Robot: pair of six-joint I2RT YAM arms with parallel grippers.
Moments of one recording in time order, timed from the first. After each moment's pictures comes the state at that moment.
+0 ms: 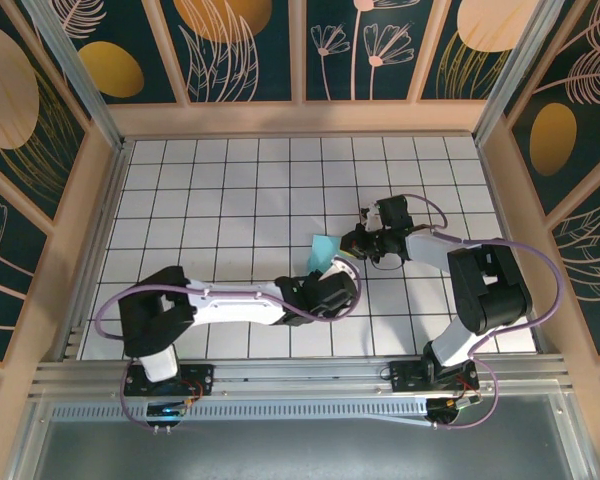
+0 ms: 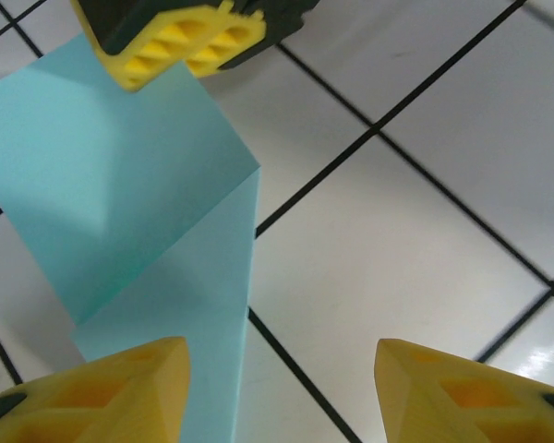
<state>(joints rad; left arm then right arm) -1.25 1.78 1.08 -0.27 -0.43 -0.39 0.33 1.62 0.78 -0.11 -0.65 0.68</state>
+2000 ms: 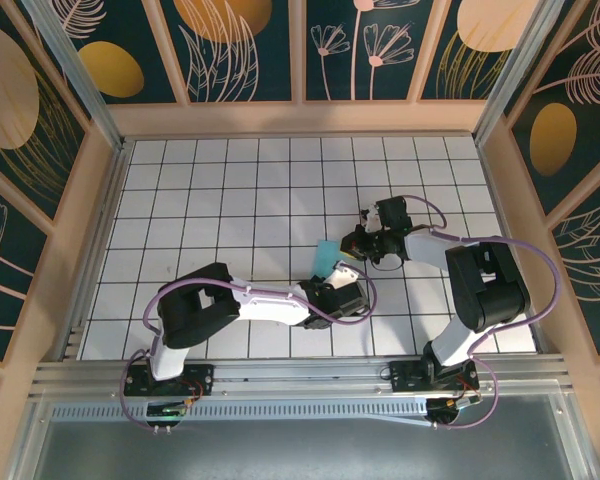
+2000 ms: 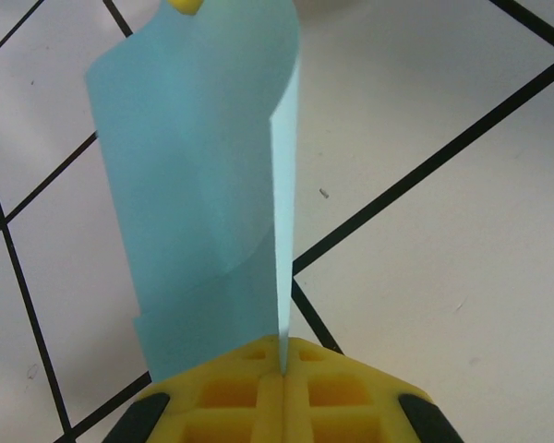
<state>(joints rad) -1.26 1.98 1.16 -0.33 -0.64 -0.44 0.33 1.64 0.78 -0.11 -0.63 0.68</state>
